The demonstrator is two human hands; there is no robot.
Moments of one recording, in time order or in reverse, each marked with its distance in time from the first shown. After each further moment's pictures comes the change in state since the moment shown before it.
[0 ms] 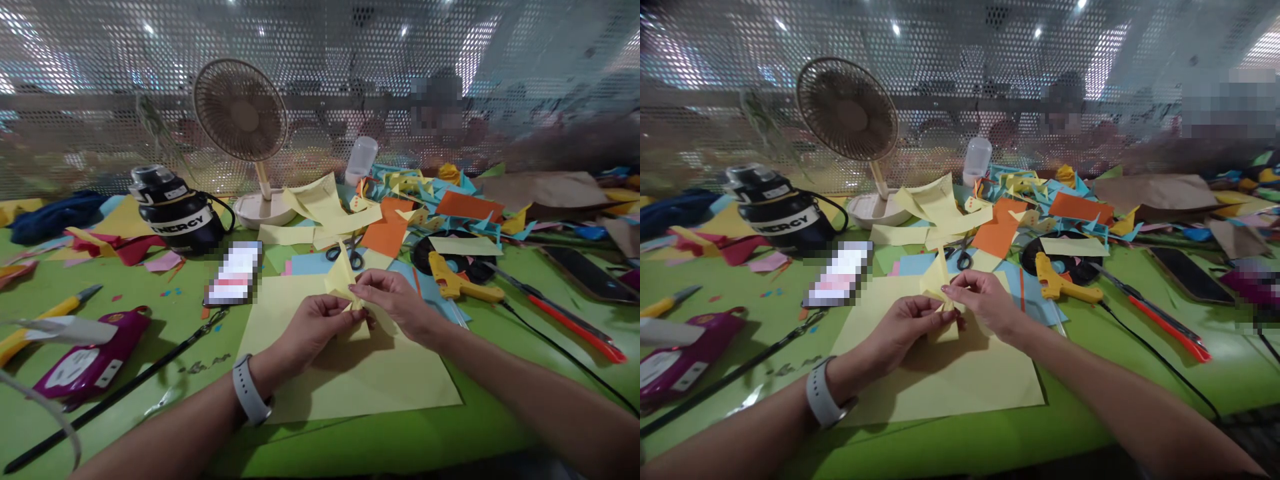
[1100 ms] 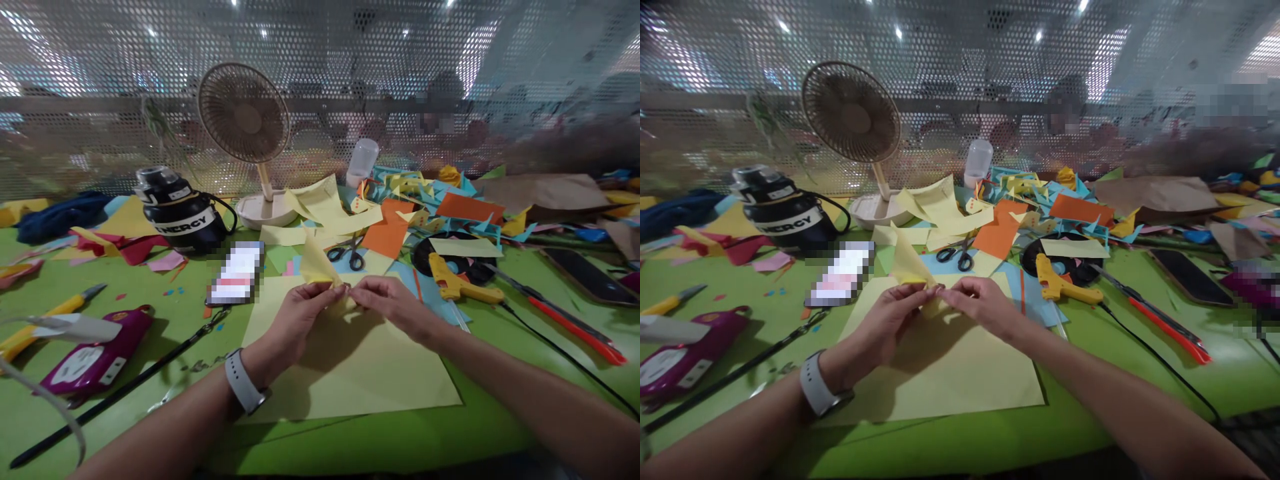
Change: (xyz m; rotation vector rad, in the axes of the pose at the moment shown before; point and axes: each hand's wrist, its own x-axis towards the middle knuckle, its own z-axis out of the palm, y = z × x) left_hand 0.005 0.006 -0.009 -0.303 0.276 -0.011; right_hand -0.001 -0.001 -0.006 -0.279 -0.074 -0.001
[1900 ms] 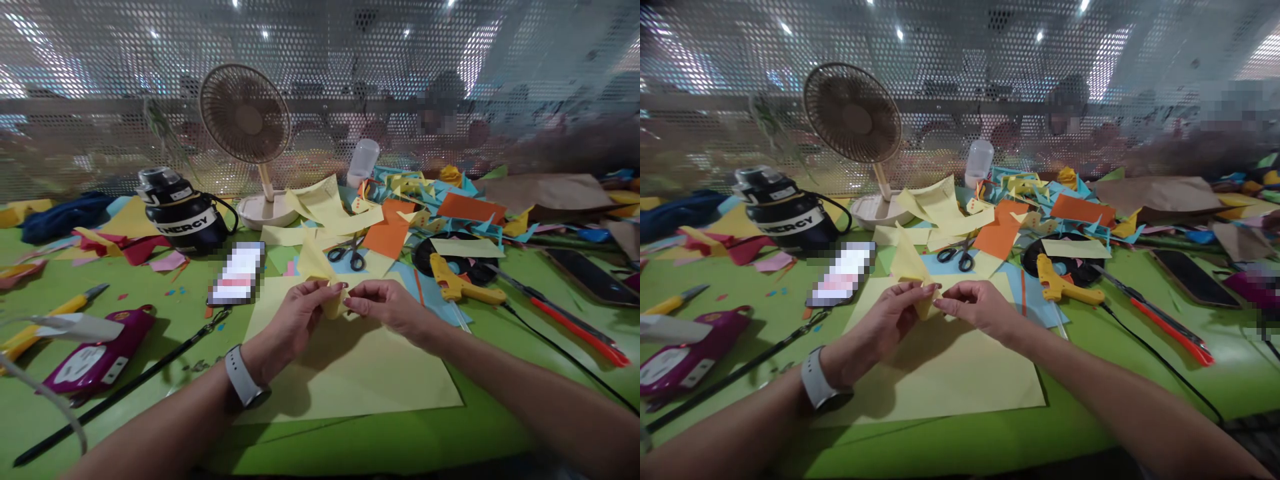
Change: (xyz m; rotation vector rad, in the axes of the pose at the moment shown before) left_hand 0.001 0.007 0.003 -0.060 0.001 -0.020; right_hand 0.003 0.012 0.006 0.187 -0.067 0.044
